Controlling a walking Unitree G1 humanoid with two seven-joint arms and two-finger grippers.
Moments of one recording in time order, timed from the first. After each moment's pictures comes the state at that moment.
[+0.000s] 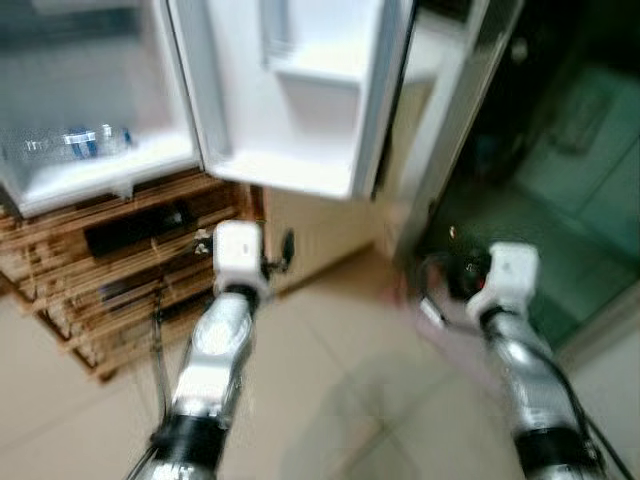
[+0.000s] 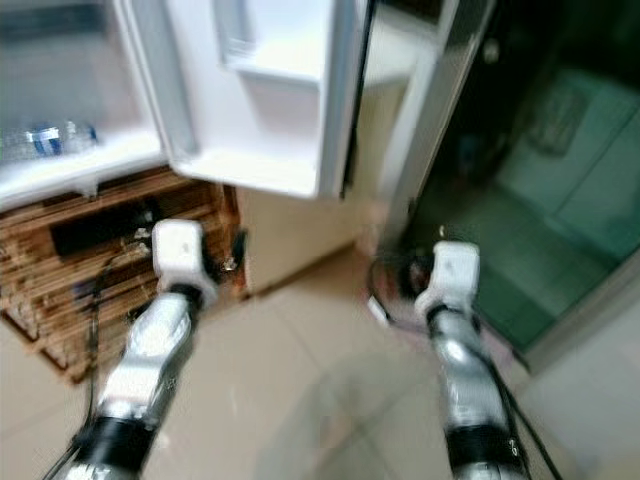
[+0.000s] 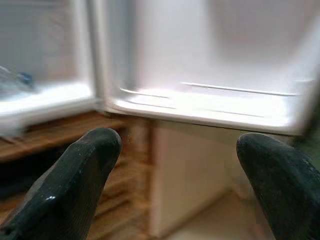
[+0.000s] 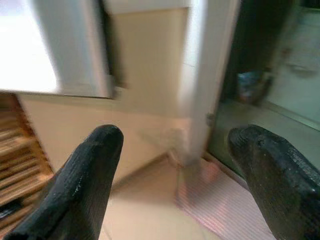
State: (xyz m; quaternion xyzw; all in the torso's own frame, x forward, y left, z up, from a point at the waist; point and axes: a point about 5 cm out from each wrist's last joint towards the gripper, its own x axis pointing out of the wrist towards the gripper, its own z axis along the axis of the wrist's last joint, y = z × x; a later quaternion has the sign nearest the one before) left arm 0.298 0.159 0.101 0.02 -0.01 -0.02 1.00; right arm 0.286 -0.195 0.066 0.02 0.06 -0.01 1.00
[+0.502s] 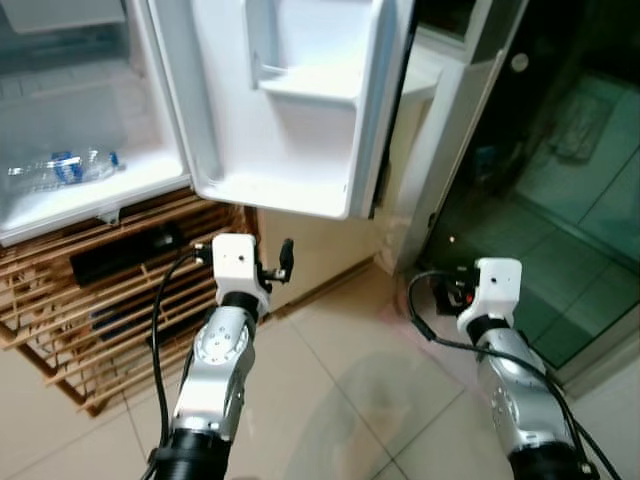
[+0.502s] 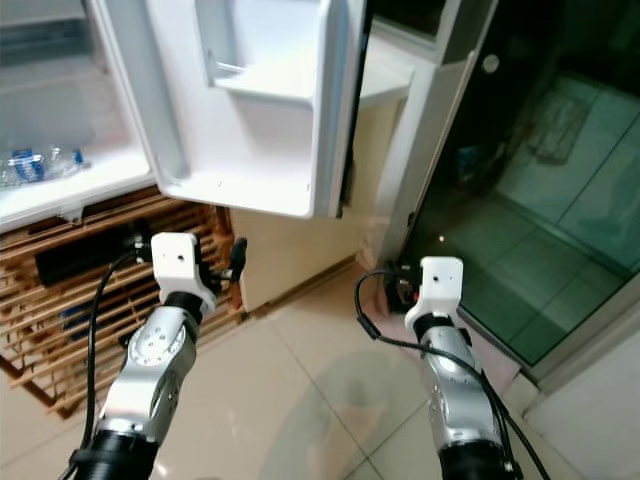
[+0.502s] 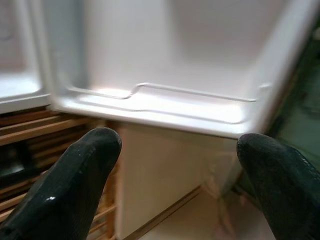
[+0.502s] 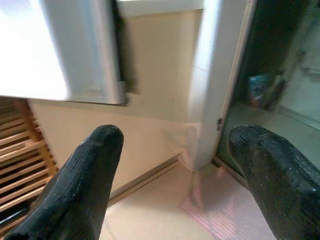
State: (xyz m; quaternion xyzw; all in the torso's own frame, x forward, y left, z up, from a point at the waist) left arm 0.295 0.136 0.094 -0.03 0.02 -0.03 1.00; right arm 0.286 -0.173 0.066 0.02 0.07 0.03 1.00
